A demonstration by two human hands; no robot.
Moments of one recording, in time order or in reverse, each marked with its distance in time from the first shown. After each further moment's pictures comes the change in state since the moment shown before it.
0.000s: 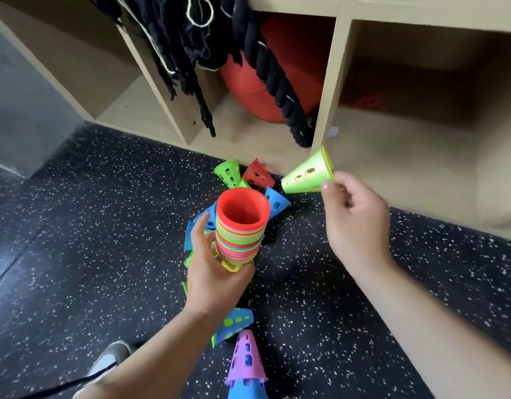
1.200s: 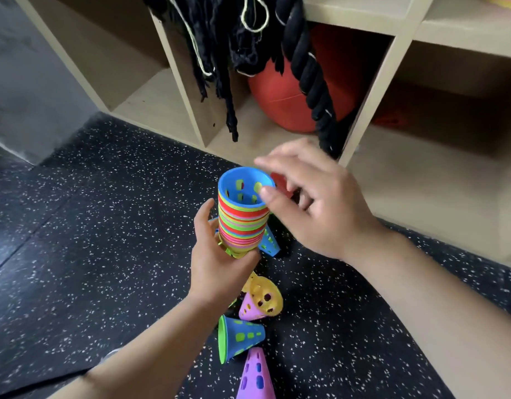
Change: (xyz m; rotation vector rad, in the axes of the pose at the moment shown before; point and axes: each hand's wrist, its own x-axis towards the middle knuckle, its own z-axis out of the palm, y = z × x) left_hand 0.040 -0.004 -0.016 -0.107 0.077 0.011; right_hand 0.027 -0.076 0.052 -0.065 -0.394 -0.788
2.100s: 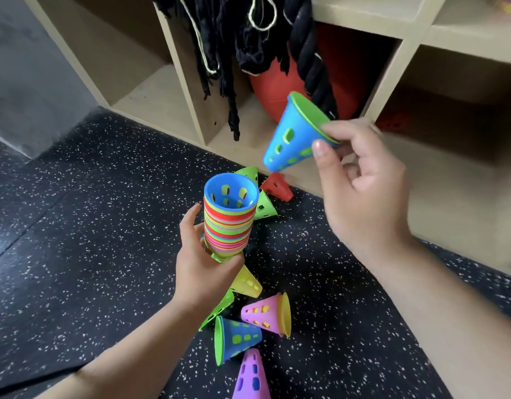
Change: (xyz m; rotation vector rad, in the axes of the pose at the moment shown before) left_hand 0.002 -0.014 -0.015 0.020 0.031 -0.031; right_hand 0.003 -0.001 -0.015 0.070 0.323 0.196
